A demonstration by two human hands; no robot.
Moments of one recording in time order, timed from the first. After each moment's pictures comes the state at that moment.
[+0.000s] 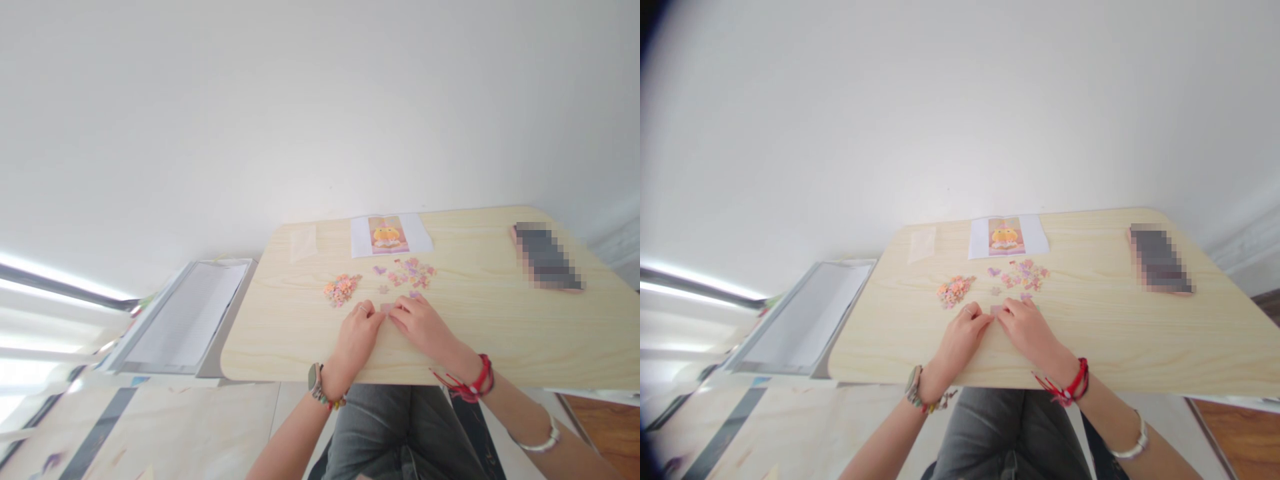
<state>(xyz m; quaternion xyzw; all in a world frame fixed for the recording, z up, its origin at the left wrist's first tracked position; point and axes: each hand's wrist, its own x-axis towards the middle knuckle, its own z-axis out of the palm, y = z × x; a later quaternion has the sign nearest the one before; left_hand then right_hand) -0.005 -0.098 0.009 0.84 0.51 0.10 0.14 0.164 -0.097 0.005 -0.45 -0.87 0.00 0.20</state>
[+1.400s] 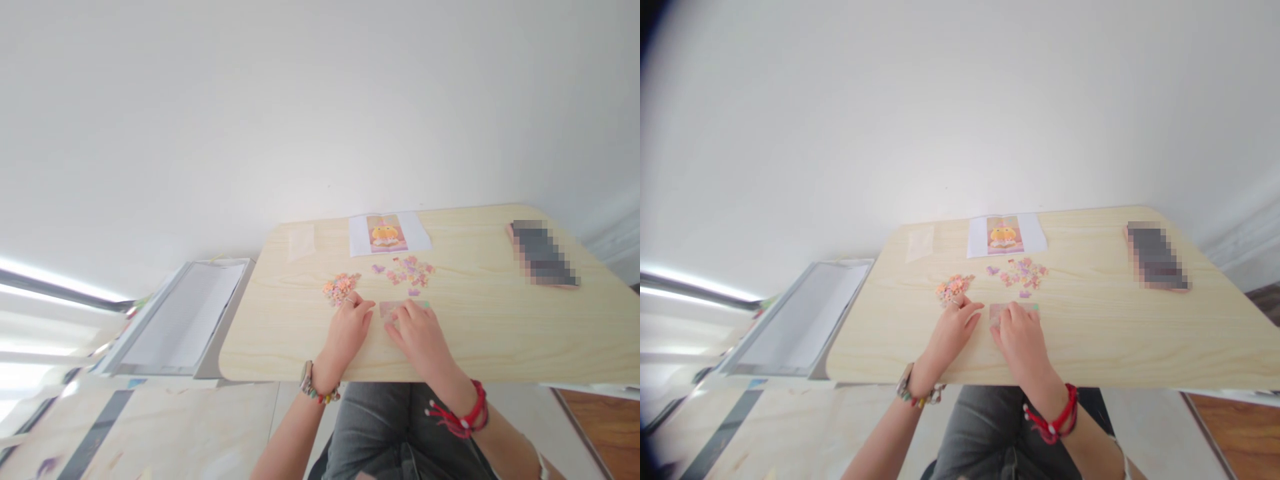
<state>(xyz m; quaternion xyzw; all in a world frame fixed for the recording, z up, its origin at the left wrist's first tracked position) -0.019 -0.089 0.014 0.82 0.52 0.20 0.15 0.140 -0.125 0.016 -0.59 -0.79 -0.05 0.17</state>
